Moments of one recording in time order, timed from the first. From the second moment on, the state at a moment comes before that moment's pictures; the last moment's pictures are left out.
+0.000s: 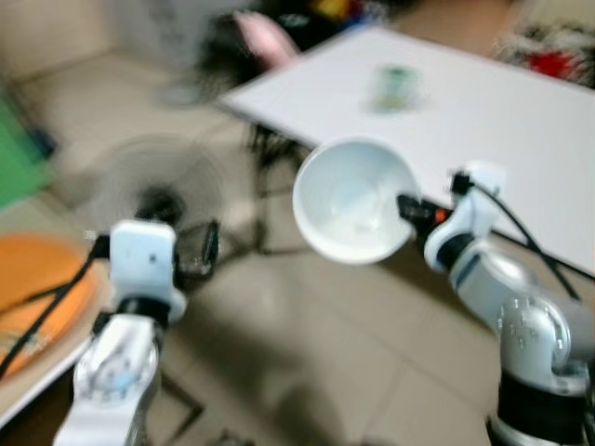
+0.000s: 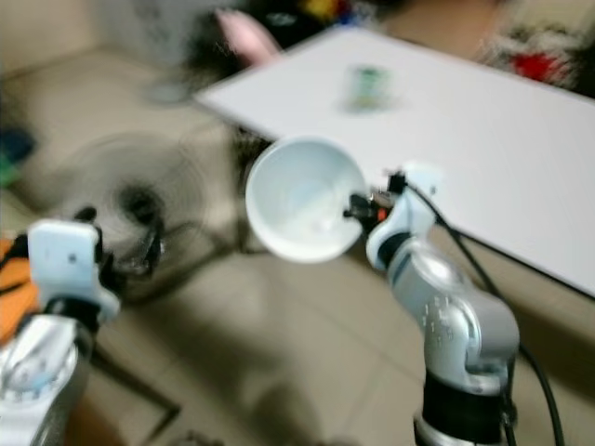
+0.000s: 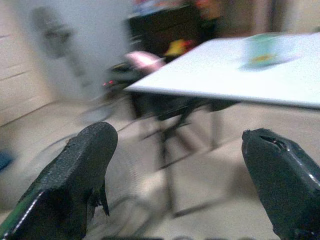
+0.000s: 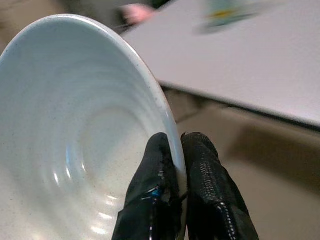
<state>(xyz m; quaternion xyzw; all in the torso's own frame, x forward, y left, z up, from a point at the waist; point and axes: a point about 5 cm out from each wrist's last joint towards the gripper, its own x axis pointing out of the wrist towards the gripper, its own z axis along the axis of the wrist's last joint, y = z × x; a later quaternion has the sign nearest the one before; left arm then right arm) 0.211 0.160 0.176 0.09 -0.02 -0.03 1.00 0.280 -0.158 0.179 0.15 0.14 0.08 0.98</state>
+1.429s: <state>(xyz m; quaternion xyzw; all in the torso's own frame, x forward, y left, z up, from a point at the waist) 0.211 0.173 0.180 0.12 -0.02 -0.03 0.99 0.301 -0.143 0.165 0.17 0.17 0.11 0.96</state>
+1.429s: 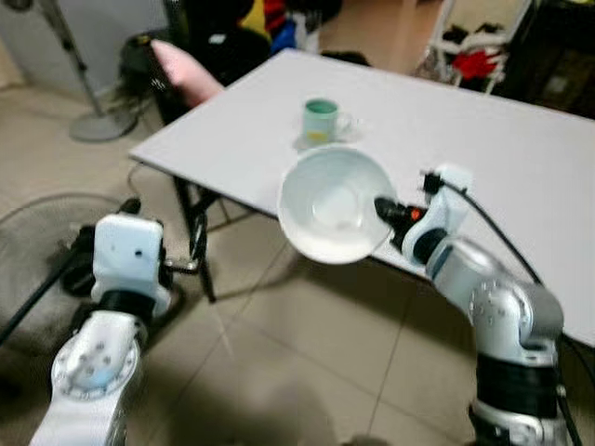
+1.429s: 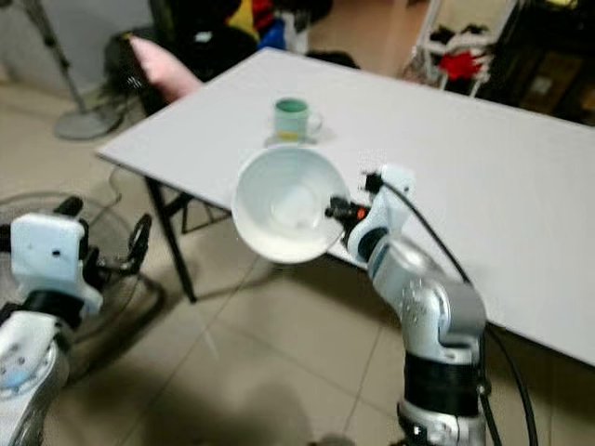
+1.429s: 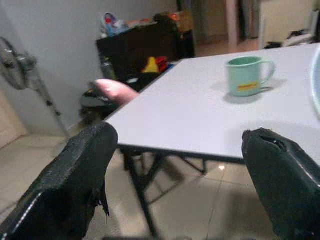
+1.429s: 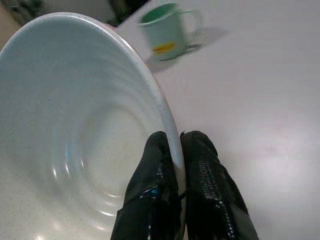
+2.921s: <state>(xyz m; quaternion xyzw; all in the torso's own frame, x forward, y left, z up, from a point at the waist) 0.213 0.160 0.169 0.12 0.01 -0.13 0.98 0.333 -0.157 0.139 0.32 0.33 0.09 0.89</state>
